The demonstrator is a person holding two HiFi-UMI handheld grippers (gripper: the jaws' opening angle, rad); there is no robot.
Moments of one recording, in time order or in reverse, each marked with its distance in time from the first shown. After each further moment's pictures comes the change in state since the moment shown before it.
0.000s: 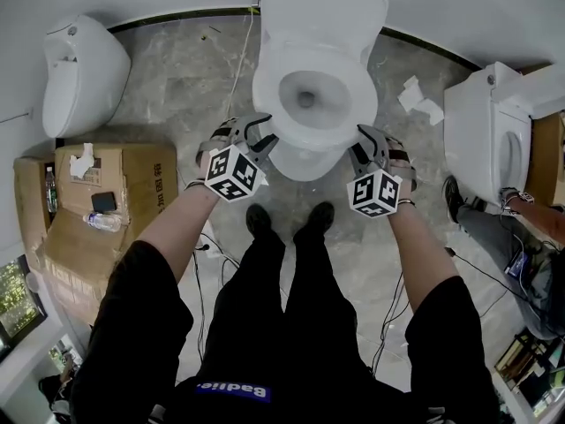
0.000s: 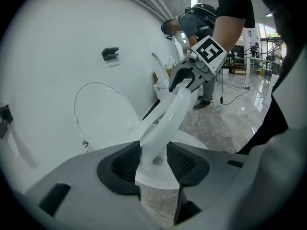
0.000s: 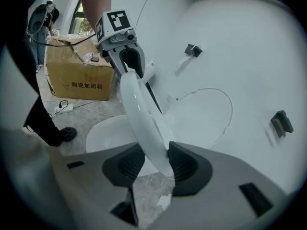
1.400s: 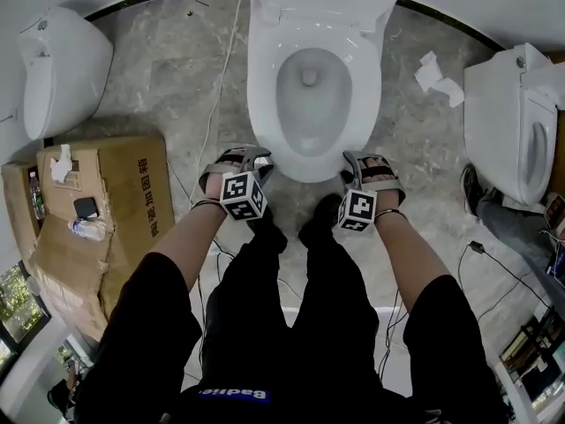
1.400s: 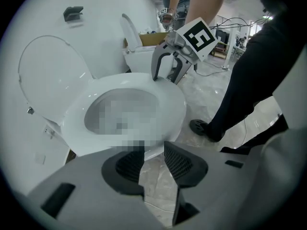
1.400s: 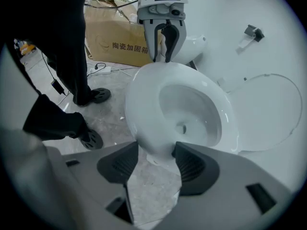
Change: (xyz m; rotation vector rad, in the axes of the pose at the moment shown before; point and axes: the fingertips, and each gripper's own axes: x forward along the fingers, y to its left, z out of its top) left arm 0.093 -0.154 -0.162 0.089 0.286 -0.300; right arm 0.098 0.207 -0.117 -0.338 0.206 0.341
